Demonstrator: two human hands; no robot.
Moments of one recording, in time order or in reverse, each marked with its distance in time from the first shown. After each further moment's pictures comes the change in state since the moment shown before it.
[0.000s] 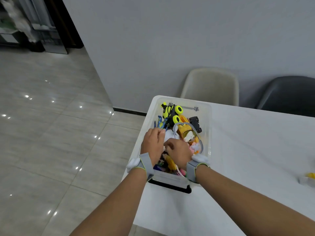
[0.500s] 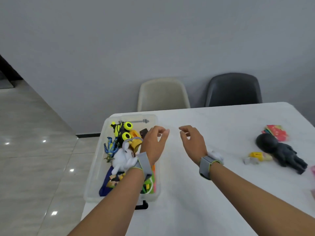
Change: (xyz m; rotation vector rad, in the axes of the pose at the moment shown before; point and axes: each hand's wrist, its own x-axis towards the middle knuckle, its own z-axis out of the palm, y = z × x) left_hand 0.013 0.176 0.143 -0.133 -0.257 0.222; right_hand -0.058 0.175 -0.176 0.320 0.586 0.231
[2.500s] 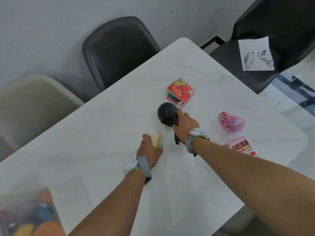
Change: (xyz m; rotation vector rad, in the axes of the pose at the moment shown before) left_hand 0.034 0.090 0.465 0.390 -0.727 -0.199; right_hand 0.112 0.394 -0.270 -0.528 -0.010 0.548
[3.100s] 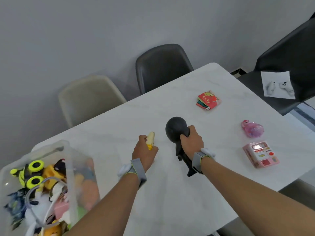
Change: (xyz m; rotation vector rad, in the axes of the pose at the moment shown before) left_hand -0.134 -0.091 -0.117 -0.188 0.266 -0.042; right_hand -0.172 -0.118 -0.004 0.548 -0.006 0.111
